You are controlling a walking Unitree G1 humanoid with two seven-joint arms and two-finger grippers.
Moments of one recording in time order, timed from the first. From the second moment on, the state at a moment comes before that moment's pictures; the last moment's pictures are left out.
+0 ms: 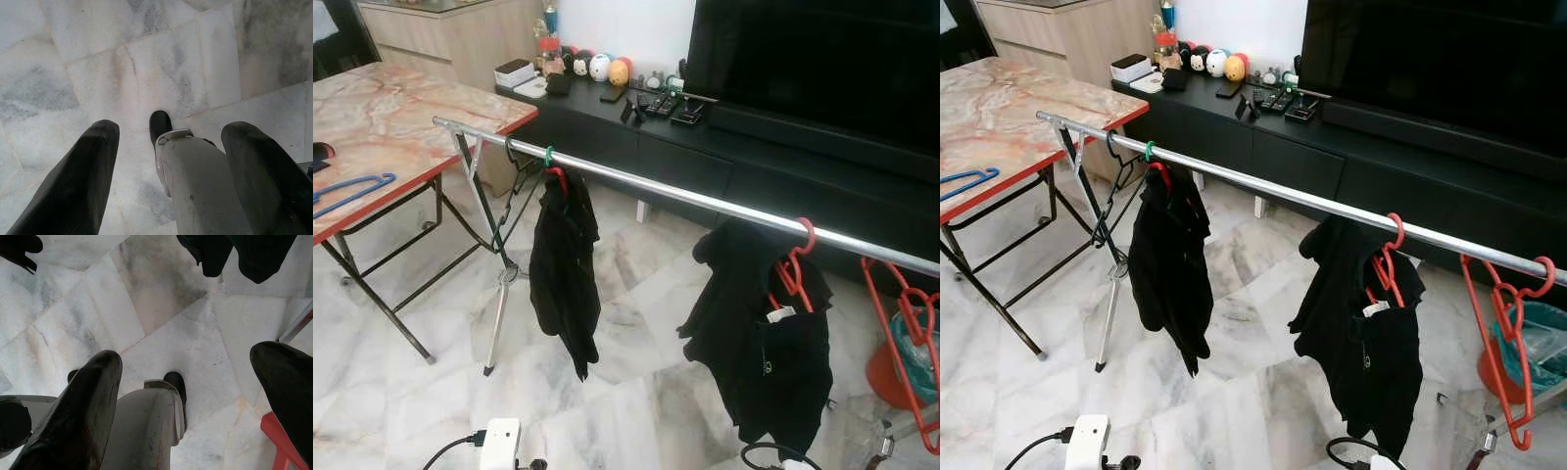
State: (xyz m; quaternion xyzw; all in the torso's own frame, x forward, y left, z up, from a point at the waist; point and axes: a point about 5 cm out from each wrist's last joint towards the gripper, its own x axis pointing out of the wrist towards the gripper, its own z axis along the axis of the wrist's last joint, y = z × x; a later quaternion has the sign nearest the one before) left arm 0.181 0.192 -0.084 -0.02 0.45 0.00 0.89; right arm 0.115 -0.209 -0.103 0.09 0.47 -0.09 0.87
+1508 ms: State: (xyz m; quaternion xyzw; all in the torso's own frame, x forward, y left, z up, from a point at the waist) left arm 0.190 0.186 -0.080 -0.03 0.44 0.00 0.90; right arm 0.114 -0.224 -0.101 0.08 0.47 -0.11 0.87
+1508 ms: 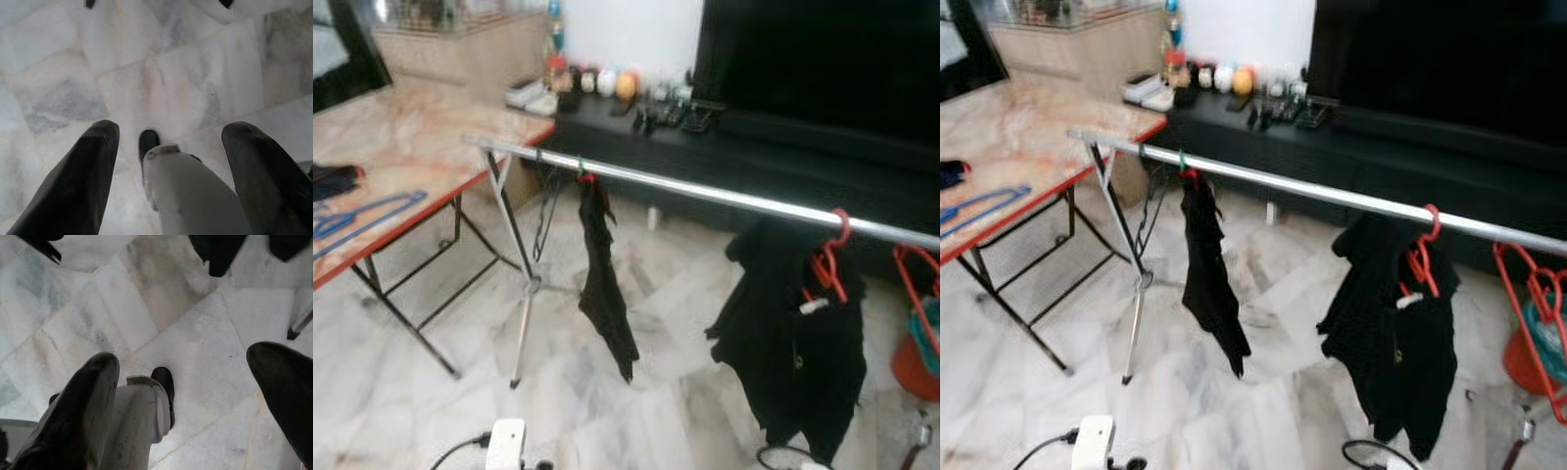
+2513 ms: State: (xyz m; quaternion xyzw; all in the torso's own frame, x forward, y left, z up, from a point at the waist) left arm 0.180 0.198 -0.083 -0.02 0.46 0.01 0.89; right arm 0.123 -0.213 -0.100 0.09 0.46 -0.10 0.88
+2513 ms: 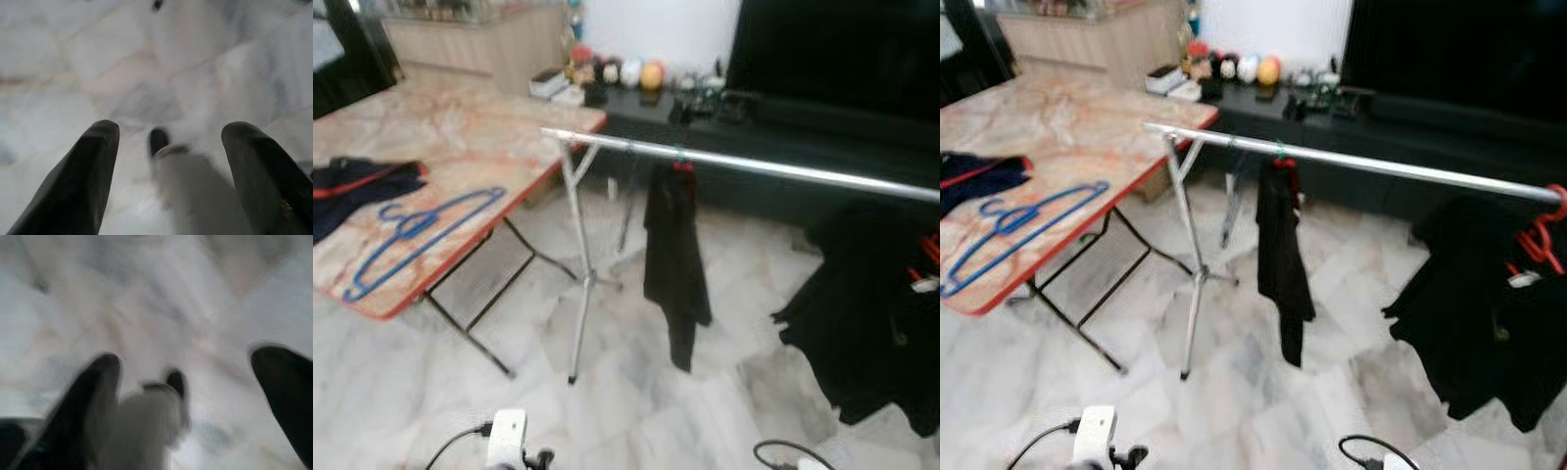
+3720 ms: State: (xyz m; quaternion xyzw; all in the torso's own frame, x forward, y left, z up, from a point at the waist) left arm 0.189 0.195 -0.079 -0.02 0.44 0.00 0.90; right arm 0.117 -0.220 -0.101 0.08 0.46 -0.11 0.88
